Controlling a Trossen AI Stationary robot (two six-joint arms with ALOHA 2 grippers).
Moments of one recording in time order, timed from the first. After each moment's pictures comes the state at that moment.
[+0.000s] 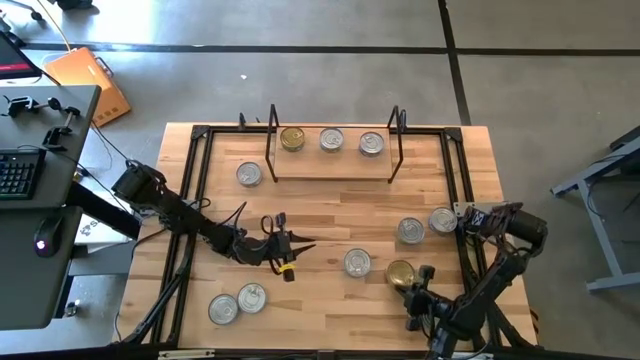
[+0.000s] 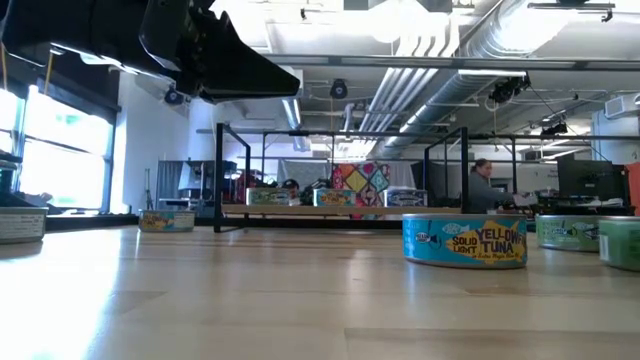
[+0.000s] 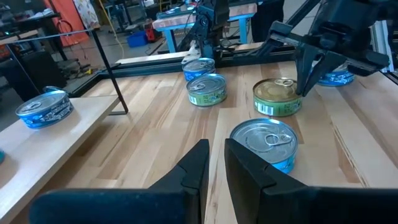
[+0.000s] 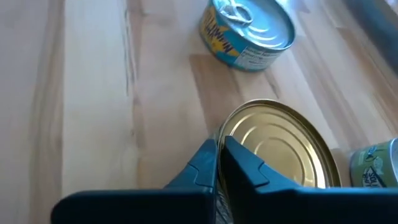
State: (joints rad) left arm -0.46 1.64 0.62 0.75 -0.66 0.00; right arm 1.11 1.94 0.99 -0.77 0.82 1.28
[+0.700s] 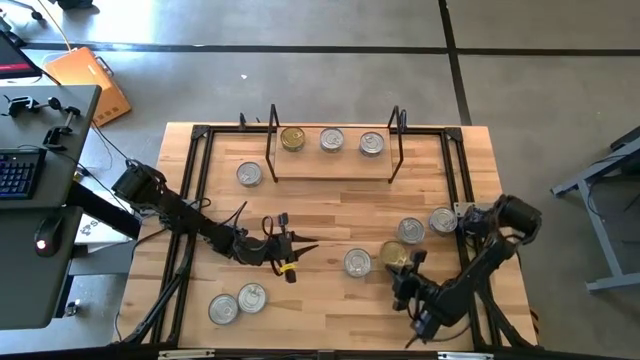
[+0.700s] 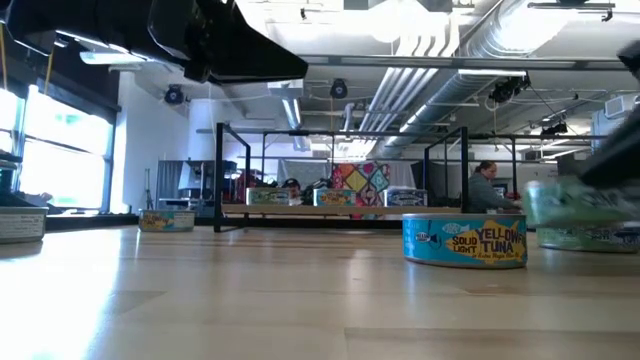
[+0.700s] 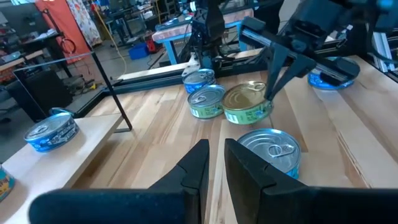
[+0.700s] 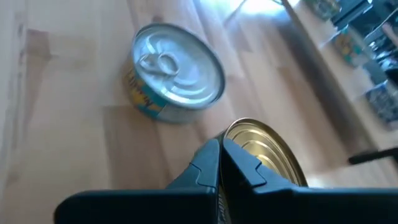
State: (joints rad) left arm -0.46 1.64 0.65 0.76 -0.66 0.10; right arm 0.95 1.84 0.99 -0.85 0.98 1.07
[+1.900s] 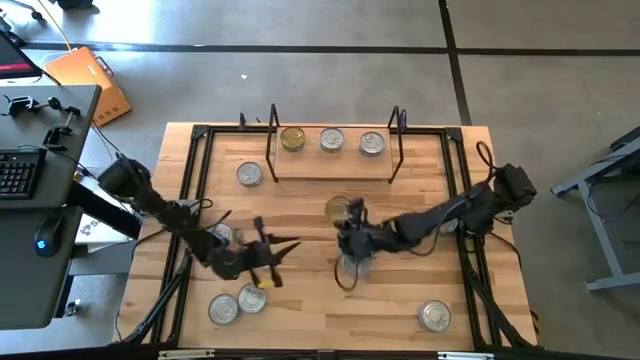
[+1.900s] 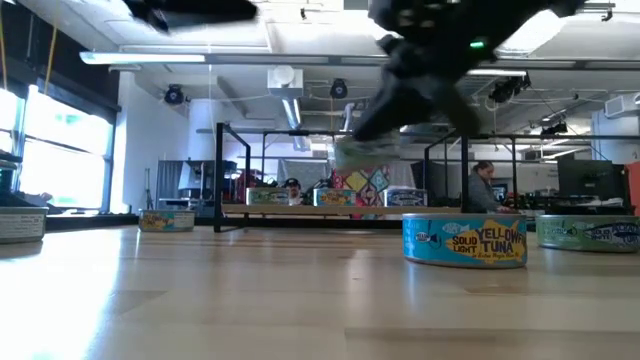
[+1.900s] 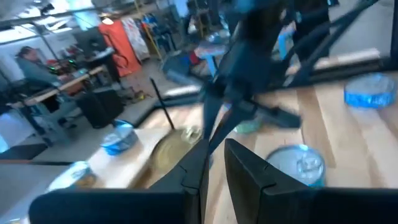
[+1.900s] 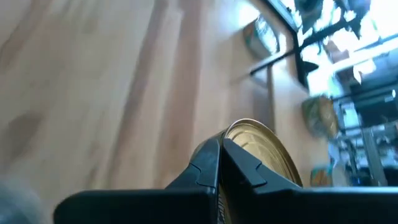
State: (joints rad) left arm -0.64 1.49 0.65 0.67 -1.03 0.17; right arm 0.30 1.67 0.99 -0.08 0.64 -0.37
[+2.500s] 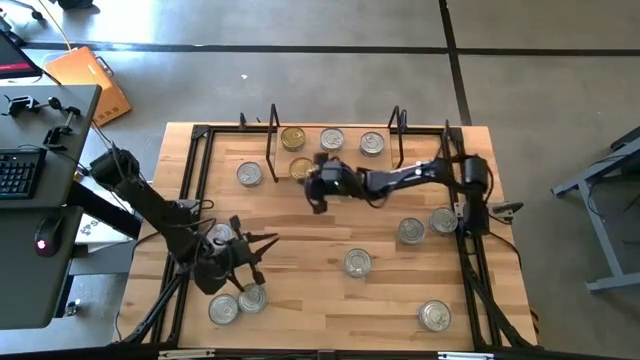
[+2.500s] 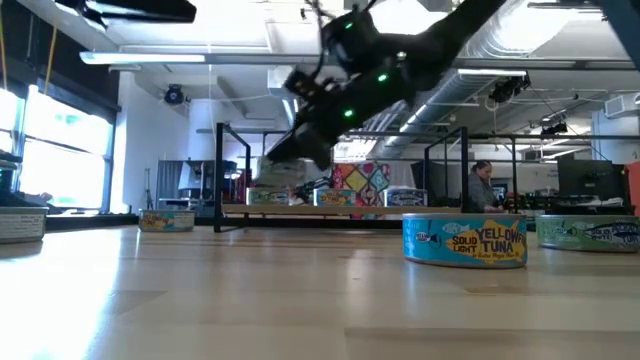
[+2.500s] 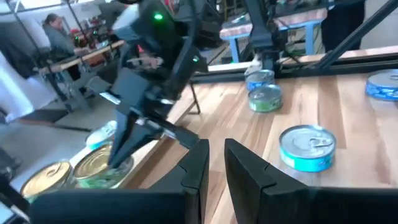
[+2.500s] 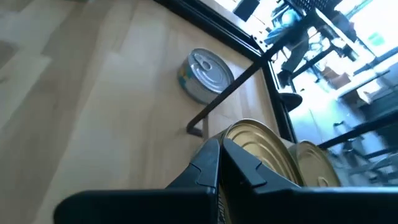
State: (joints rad) left arm -0.78 1.32 0.65 0.20 -1.25 -0.20; right arm -0.14 1.97 1.20 0.34 0.17 -0.58
